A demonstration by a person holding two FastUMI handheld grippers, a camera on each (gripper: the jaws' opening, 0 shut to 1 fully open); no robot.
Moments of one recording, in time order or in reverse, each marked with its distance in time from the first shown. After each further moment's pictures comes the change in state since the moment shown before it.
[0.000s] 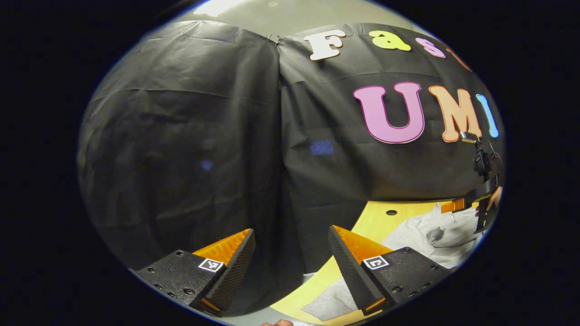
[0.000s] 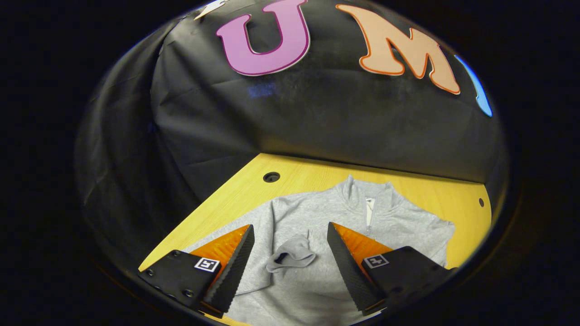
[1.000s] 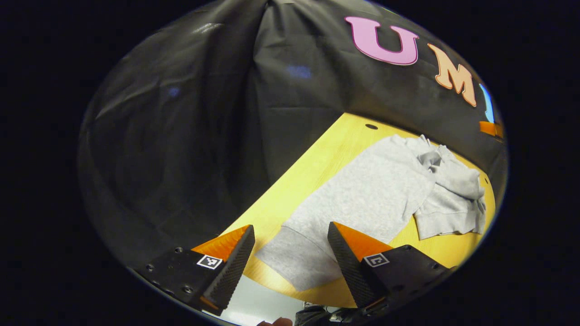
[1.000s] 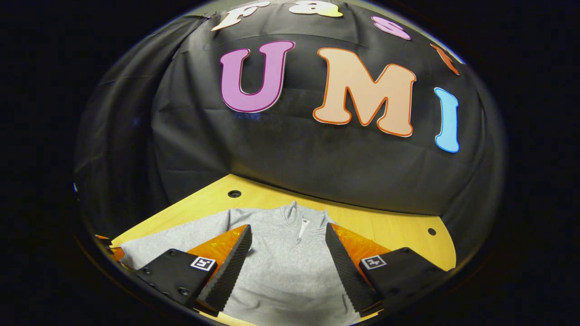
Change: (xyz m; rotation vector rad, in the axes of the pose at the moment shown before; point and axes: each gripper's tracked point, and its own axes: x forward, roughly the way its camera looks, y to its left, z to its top) left arm -0.003 -0.058 -0.225 -0.092 0.544 -0.175; right arm -0.116 -0.089 0.027 -0.146 -0.194 -0.185
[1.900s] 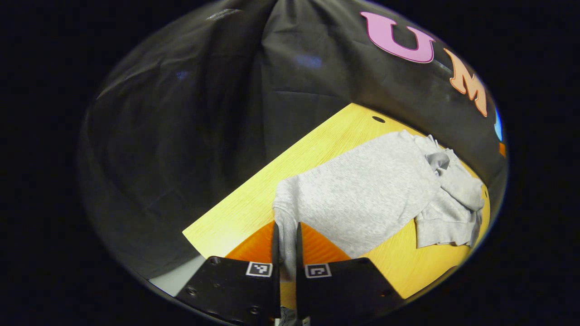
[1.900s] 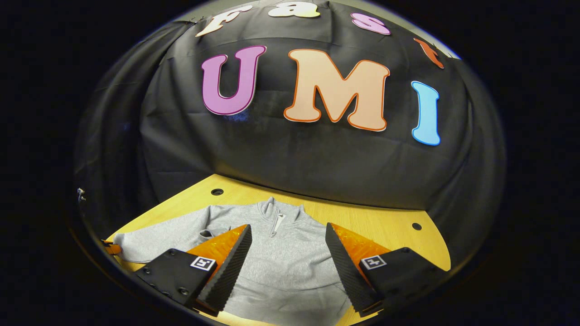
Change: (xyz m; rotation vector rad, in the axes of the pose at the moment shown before) left arm 0.018 -0.018 -0.008 -0.105 0.101 0.015; right arm -0.027 -0.060 -0.010 0.034 -0.006 -0.070
